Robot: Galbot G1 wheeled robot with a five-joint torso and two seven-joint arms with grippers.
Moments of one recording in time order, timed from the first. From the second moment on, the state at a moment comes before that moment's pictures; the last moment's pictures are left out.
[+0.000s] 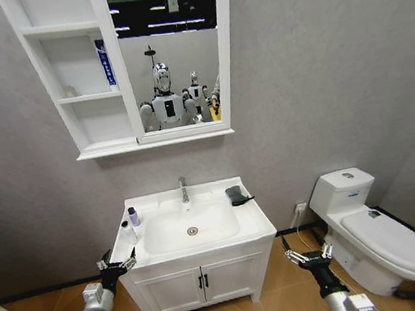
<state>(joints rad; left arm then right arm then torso) 1.38 -1.11 -0.61 -1.72 -0.39 0.08 -0.01 -1.81 1.17 0.60 2.07 0.25 0.32 0.17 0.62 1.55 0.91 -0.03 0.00</state>
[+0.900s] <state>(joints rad) 1.02 -1.20 -0.51 -1.35 -0.38 0.04 -0.10 -1.83 1.12 0.62 2.06 0.27 0.31 0.20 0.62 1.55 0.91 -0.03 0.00</state>
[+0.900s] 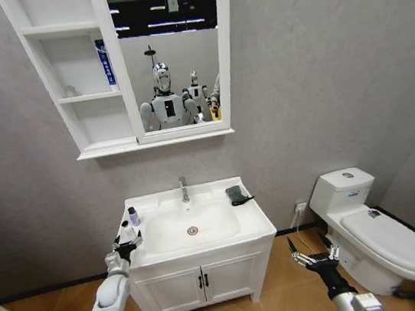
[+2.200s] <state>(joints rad) 1.06 -0.73 -0.60 -1.93 -0.75 0.30 -0.25 -1.79 1.16 0.60 2.05 0.28 0.30 0.21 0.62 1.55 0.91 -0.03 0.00</state>
